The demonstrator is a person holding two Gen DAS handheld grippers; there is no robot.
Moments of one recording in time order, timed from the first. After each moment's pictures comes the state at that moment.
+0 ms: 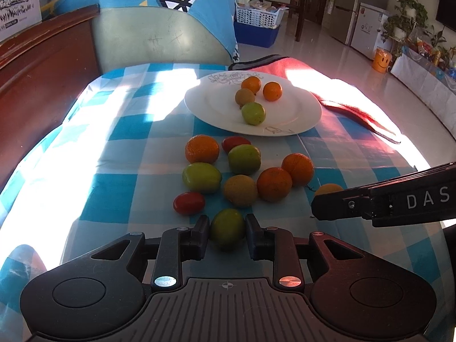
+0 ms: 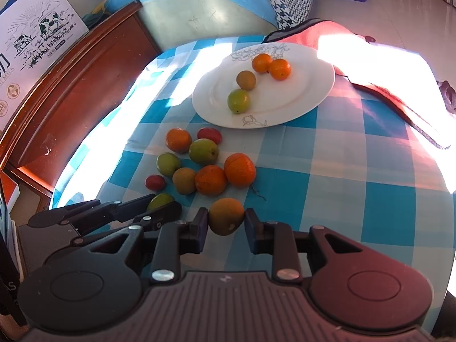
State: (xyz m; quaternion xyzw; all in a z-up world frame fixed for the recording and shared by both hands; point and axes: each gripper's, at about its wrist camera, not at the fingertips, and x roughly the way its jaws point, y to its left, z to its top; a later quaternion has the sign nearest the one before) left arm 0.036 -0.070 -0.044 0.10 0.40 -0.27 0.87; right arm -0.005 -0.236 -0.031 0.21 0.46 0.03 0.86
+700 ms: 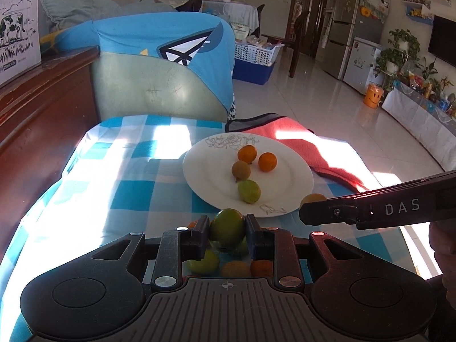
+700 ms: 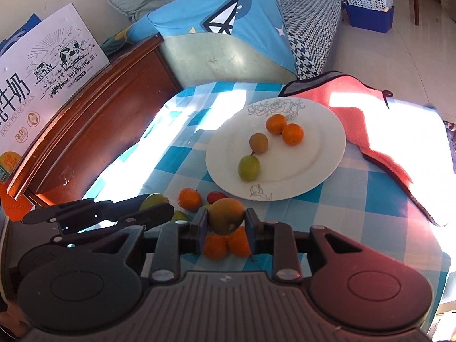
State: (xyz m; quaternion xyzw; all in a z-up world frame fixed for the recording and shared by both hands) left arm 0.070 -0.075 0.011 0.06 0.35 -0.29 0.89; right arm 0.031 -0.267 0.007 0.20 0.41 0.06 0.89
